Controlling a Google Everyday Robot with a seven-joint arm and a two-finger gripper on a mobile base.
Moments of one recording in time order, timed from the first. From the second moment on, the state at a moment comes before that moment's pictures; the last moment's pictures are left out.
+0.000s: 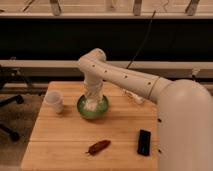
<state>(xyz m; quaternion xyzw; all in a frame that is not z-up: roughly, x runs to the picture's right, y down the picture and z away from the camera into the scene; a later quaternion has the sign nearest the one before) -0.059 0.055 0.803 -0.26 -0.22 -0.53 0.78</state>
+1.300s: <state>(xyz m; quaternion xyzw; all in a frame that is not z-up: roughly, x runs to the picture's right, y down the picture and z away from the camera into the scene) -0.047 0.046 0.812 -0.26 -0.21 -0.53 0.78</state>
